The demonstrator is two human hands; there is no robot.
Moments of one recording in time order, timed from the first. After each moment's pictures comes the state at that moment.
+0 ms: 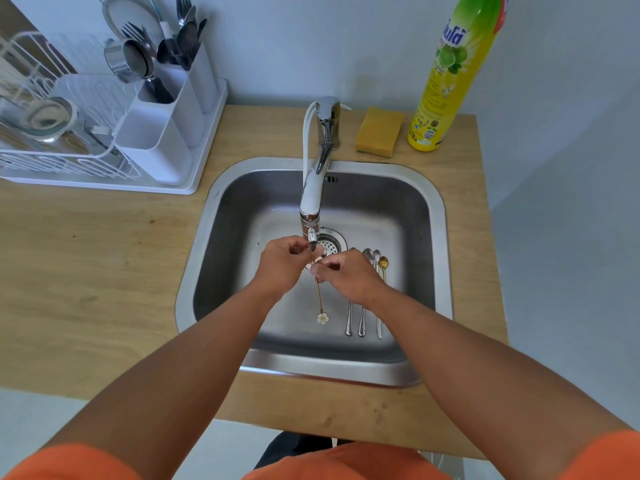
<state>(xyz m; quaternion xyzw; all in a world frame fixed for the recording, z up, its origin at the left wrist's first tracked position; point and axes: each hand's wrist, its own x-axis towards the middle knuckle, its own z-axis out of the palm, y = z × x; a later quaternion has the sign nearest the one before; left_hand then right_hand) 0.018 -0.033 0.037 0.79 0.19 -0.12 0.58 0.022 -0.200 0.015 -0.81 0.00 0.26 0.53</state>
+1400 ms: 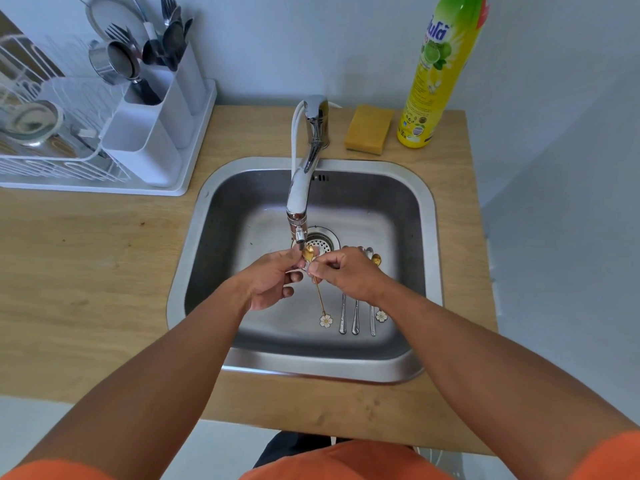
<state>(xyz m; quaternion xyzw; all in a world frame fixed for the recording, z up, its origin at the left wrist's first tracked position) 0.011 -0.016 0.042 0.59 0.23 -0.36 0.69 0.023 -0.219 0.020 -0.78 -0.08 0.28 0.56</state>
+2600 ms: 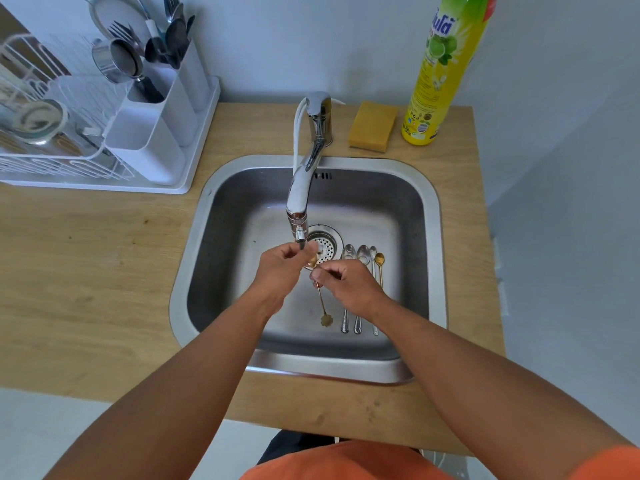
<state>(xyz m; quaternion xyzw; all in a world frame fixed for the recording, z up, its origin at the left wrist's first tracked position) 0.004 -0.052 0.042 0.71 0.28 -0.14 0.62 0.000 -0.214 -0.001 -0.77 -0.05 0.25 0.58</state>
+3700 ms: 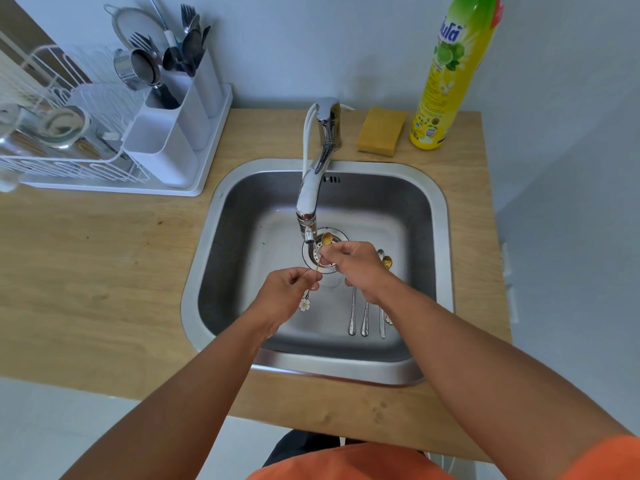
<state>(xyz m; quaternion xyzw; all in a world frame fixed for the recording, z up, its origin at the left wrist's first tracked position) -0.030 -0.035 0.038 0.78 0.22 -0.19 0.55 0.031 -0.201 0.028 -0.71 0.13 0.28 0.63</state>
